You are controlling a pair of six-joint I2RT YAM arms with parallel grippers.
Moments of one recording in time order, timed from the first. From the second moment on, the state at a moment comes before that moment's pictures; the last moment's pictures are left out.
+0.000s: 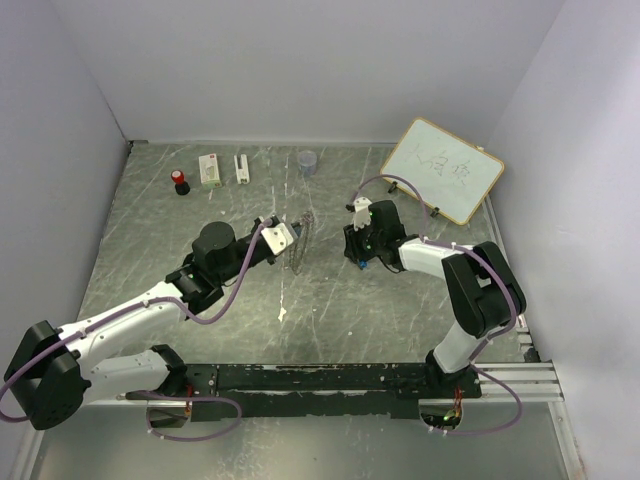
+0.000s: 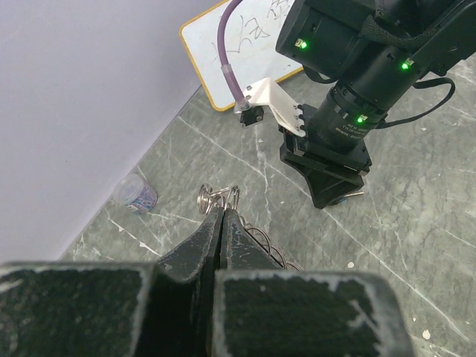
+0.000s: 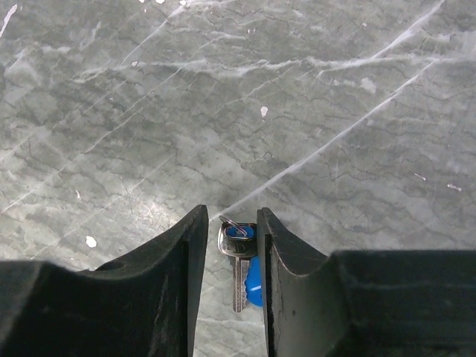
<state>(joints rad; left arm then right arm) -0.78 1.09 0.66 0.41 0.16 0.42 0.40 1.67 0.79 0.10 -0.25 -0.05</state>
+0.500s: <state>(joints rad) -0.78 1.09 0.66 0.41 0.16 0.42 0.40 1.67 0.80 0.08 -0.26 -0.05</state>
